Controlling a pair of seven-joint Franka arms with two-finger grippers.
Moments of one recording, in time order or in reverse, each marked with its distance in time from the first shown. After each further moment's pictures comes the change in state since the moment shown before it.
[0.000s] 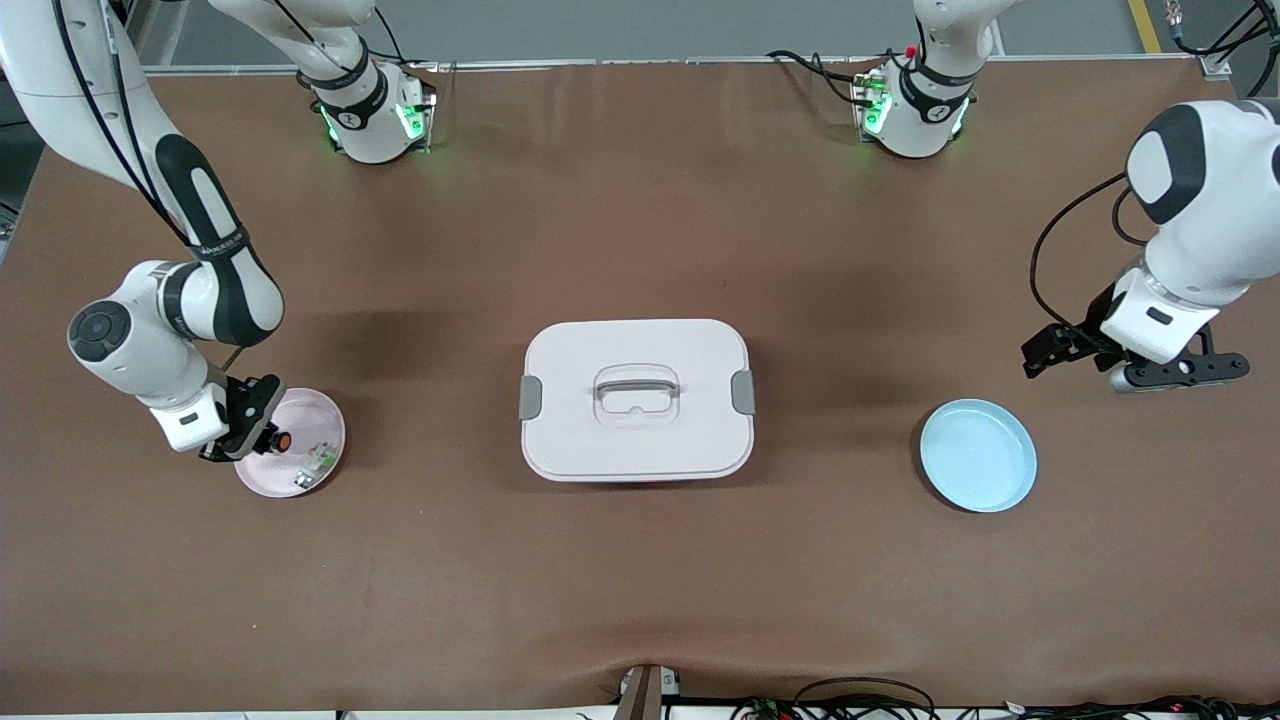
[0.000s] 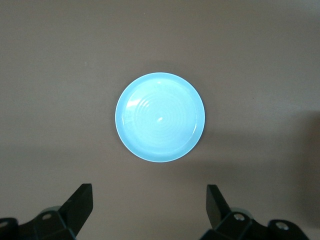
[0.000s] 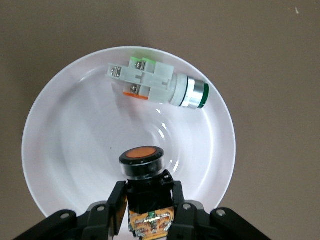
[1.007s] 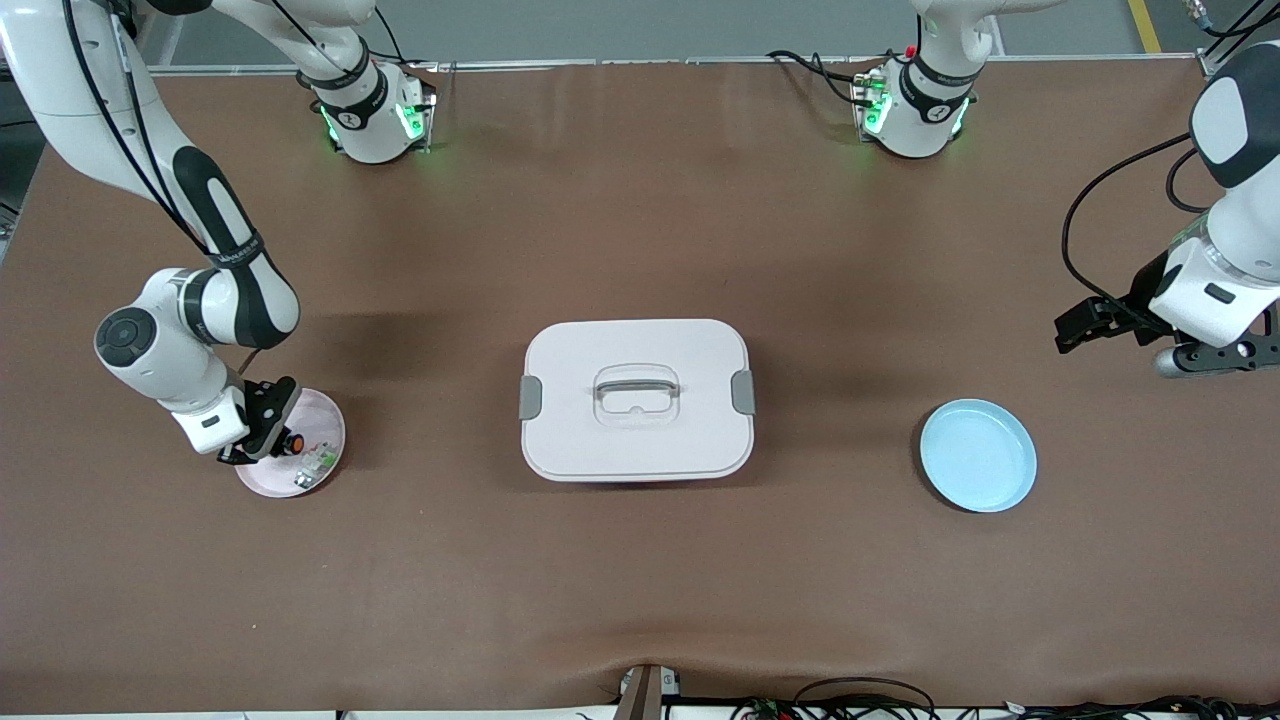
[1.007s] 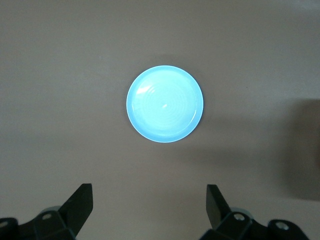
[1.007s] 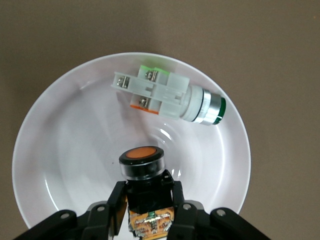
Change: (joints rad) left arm -0.411 -0.007 0.403 0.190 0.000 -0.259 0.002; right arm 0.007 0.035 0.009 -0.001 -0.026 0.038 0.006
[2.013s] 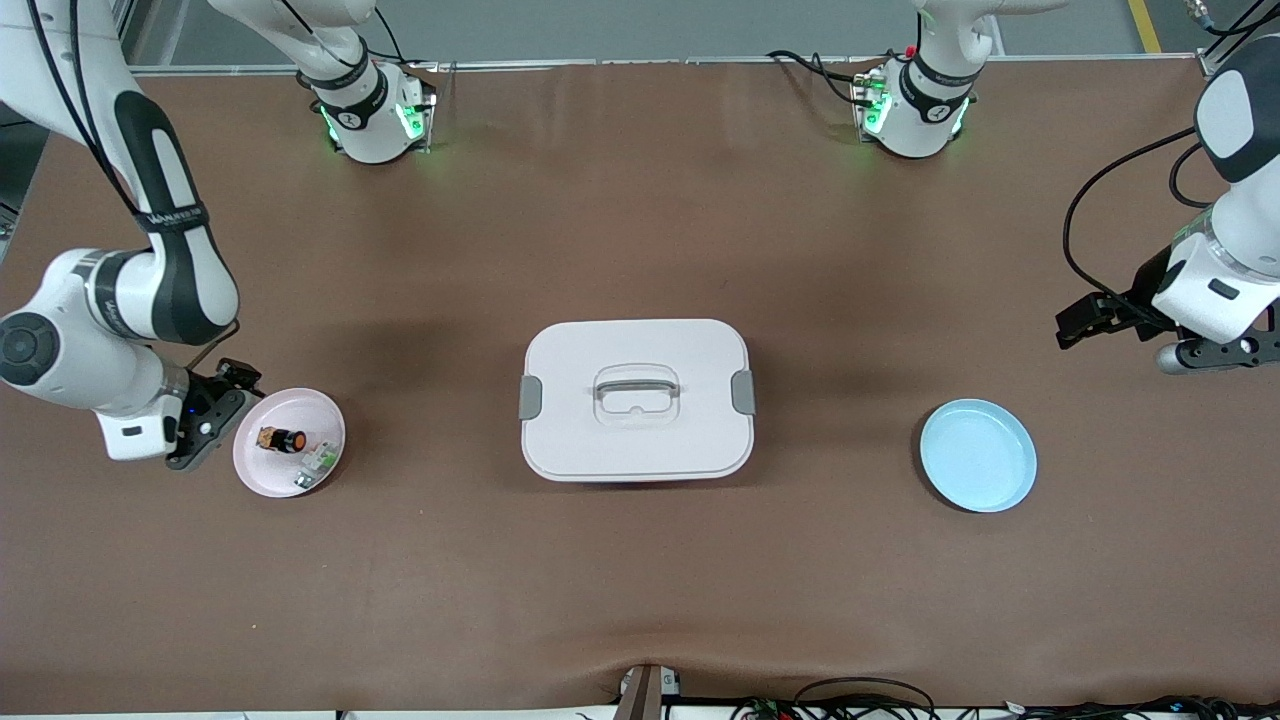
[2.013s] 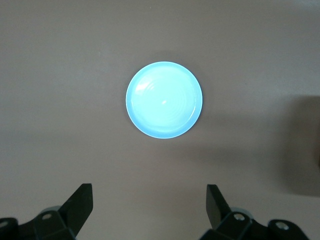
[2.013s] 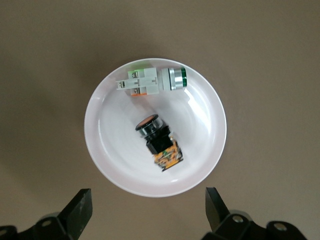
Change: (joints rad) left arm -0.039 -0.004 0.040 0.015 -0.007 -0.037 0.000; right arm 0.000 -0.150 0.003 0.177 0.002 -0.531 0.454
